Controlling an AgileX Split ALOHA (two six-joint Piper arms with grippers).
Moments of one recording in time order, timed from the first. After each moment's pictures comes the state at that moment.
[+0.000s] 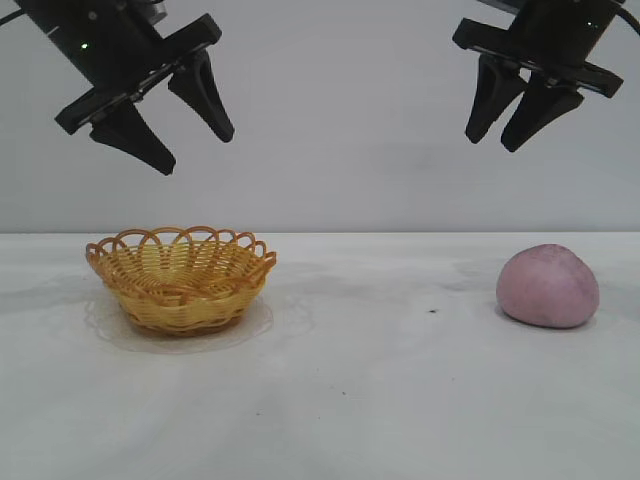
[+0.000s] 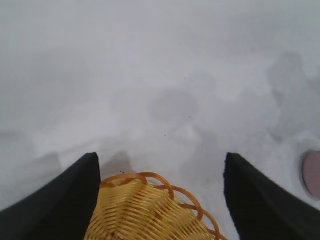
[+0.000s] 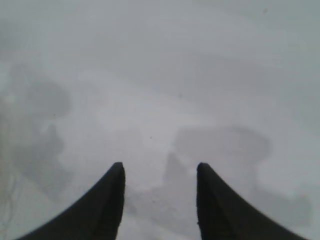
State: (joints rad) left arm -0.19 1.94 -1.34 -0.92 0.54 0.67; right arm 0.15 1.95 -1.46 0.53 0.70 -0.51
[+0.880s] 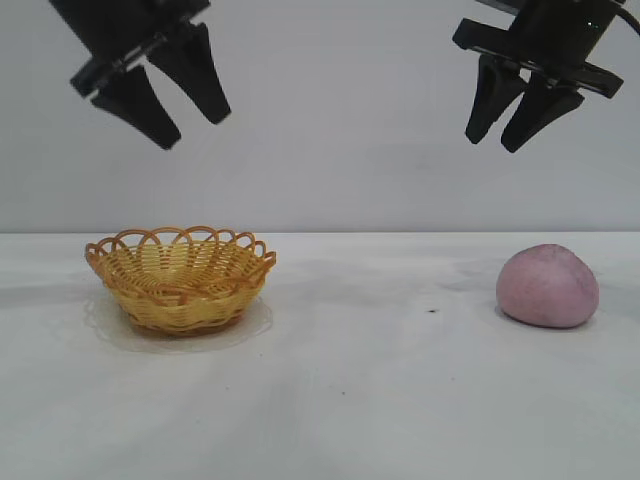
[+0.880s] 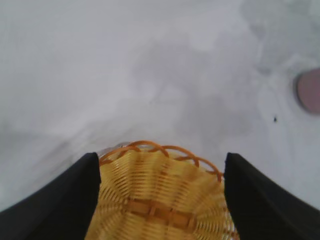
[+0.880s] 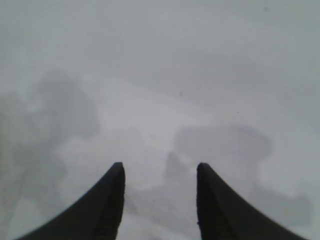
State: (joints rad) left arm -0.19 1.94 -1.59 -0.55 0.95 0.74; right arm 0.15 1.95 -1.46 0.53 0.71 -0.51
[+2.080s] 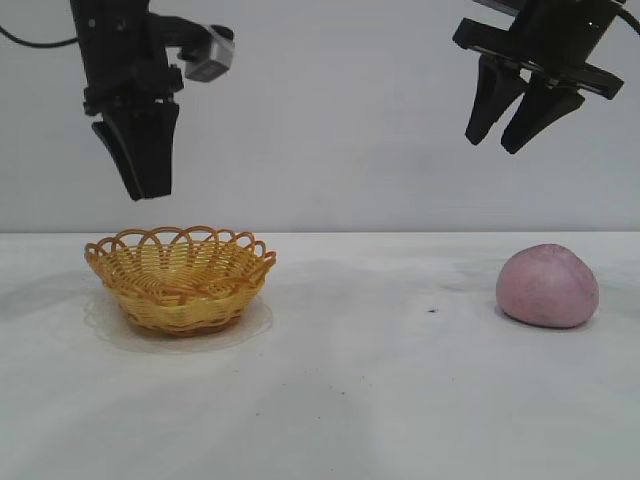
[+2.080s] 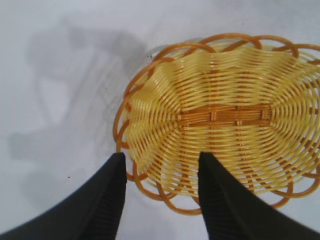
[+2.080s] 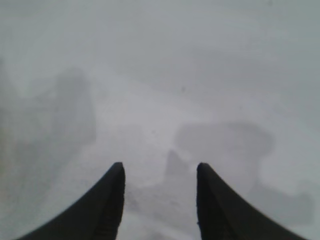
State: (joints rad) left arm -0.27 2.20 -1.85 -0.18 1.22 0.78; right arm 0.15 1.95 -1.46 0.53 0.72 -0.51
